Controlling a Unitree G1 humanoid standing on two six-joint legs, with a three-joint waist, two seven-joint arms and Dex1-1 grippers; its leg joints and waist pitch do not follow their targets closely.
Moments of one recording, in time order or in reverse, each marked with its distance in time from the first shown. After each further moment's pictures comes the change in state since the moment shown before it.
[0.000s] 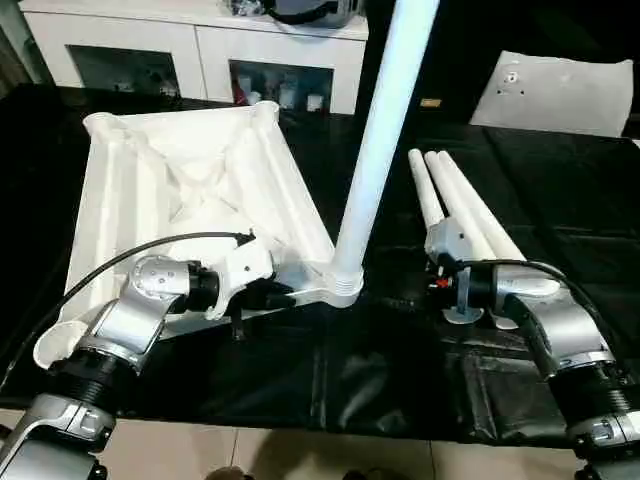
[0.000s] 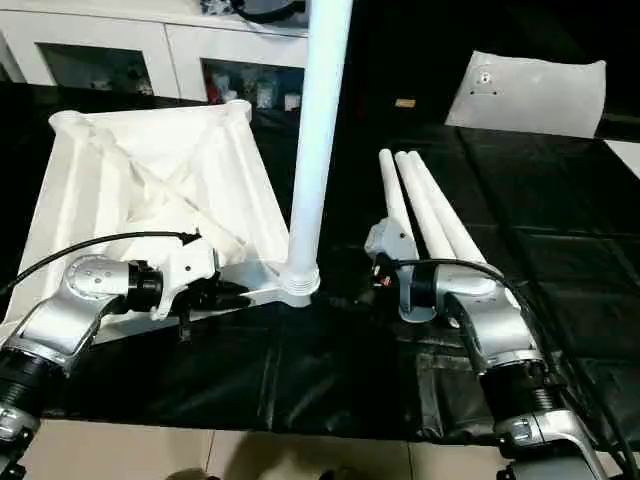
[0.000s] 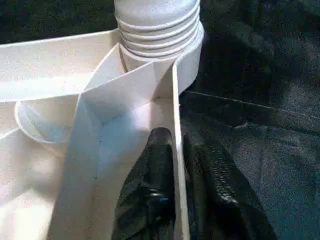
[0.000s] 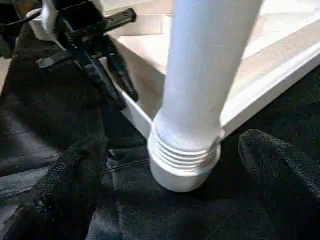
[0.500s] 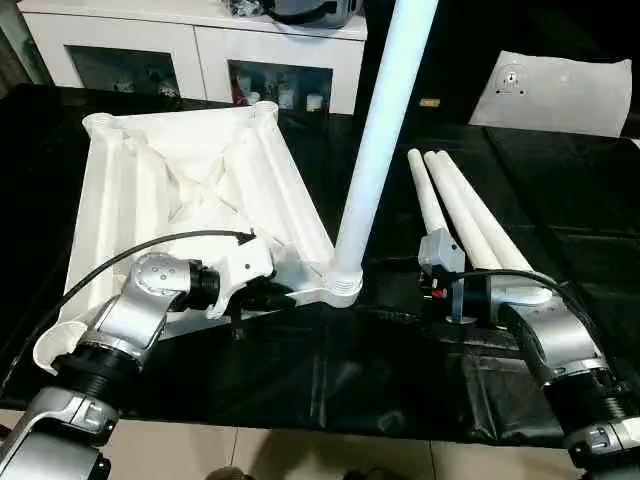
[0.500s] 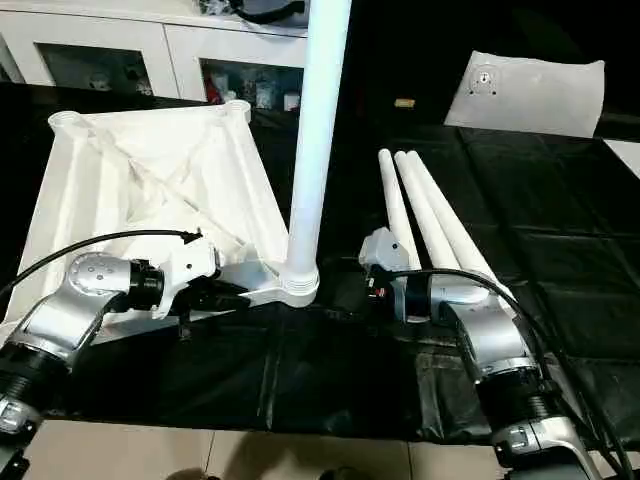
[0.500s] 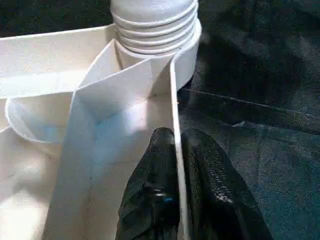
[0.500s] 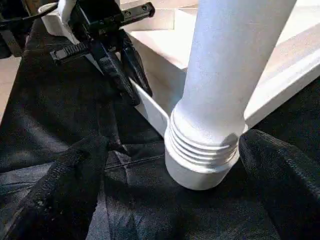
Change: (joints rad) left arm -0.032 -0.004 -0.010 0.046 -0.002 -0.005 -0.036; right arm 0.023 0.008 0.014 -0.001 0.000 -0.020 0.003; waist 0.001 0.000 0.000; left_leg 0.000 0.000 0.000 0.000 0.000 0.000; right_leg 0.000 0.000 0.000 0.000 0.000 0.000
